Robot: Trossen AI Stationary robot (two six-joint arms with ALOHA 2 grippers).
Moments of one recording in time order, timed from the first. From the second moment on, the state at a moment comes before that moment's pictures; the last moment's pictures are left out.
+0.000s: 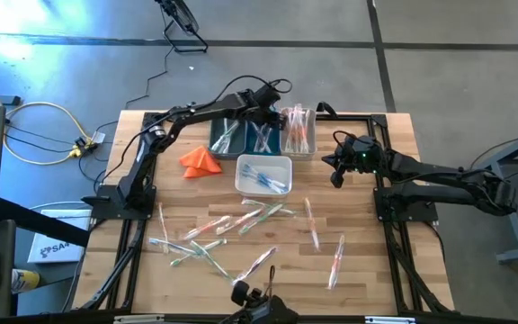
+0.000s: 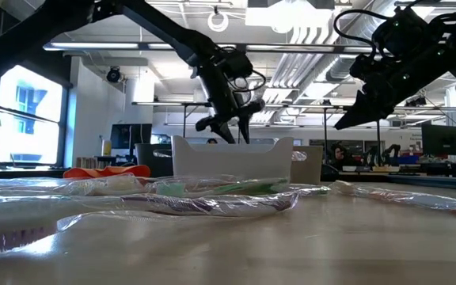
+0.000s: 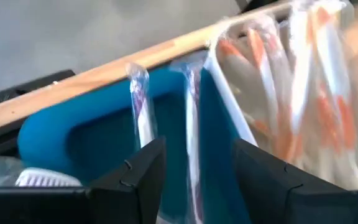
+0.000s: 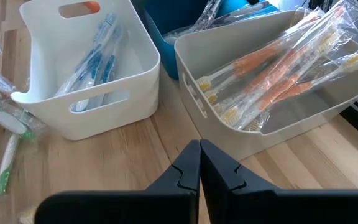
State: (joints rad) left arm 0.53 2.17 1.88 -0.59 -0.15 -0.59; right arm -0.50 0.83 0.33 -0.05 -0.05 -0.02
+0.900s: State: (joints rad) left arm 0.51 2.03 1.88 -0.67 0.01 -0.42; right arm -0.50 0.83 0.33 0.02 -0.05 -0.04
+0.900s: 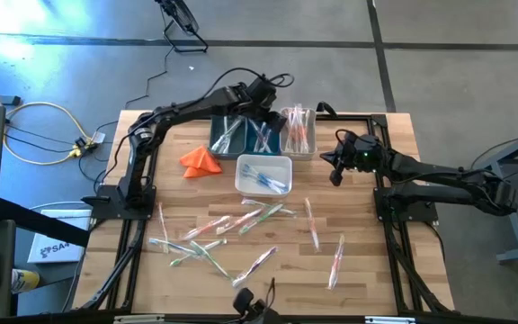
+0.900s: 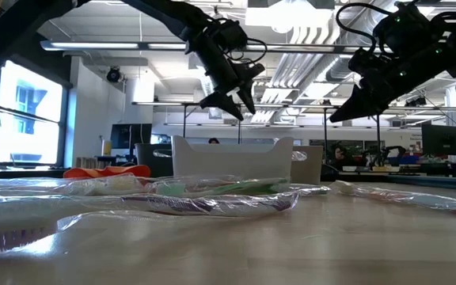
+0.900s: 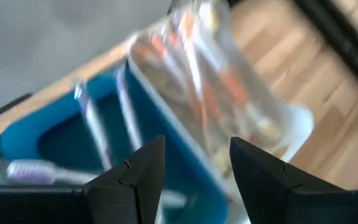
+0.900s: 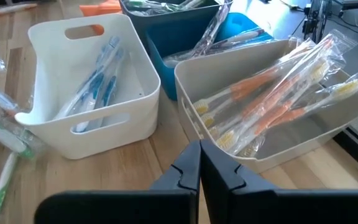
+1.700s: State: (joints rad) left arm 0.31 1.69 1.32 -0.20 -0.11 -0.07; right arm -0.50 0.83 0.33 0.00 -0.05 0.19
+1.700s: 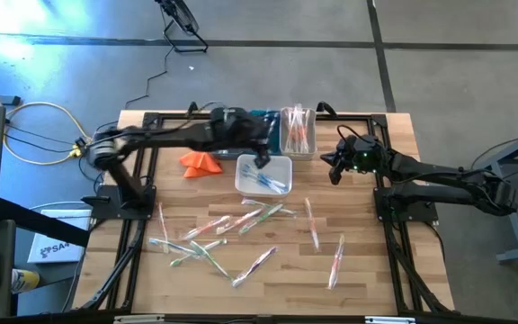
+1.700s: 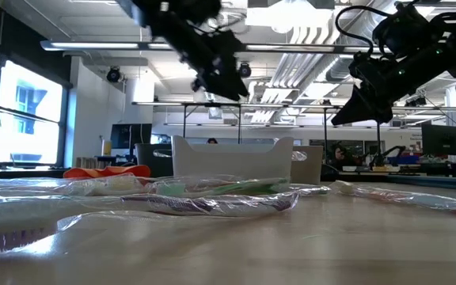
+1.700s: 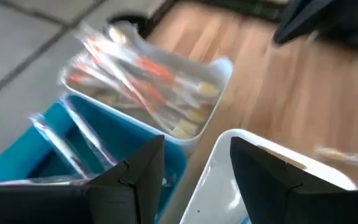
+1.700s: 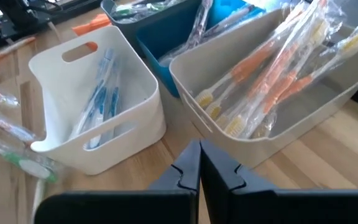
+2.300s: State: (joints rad) left arm 0.31 0.87 0.47 0.30 0.08 0.03; right arm -0.50 0.83 0.33 0.03 -0.03 0.27
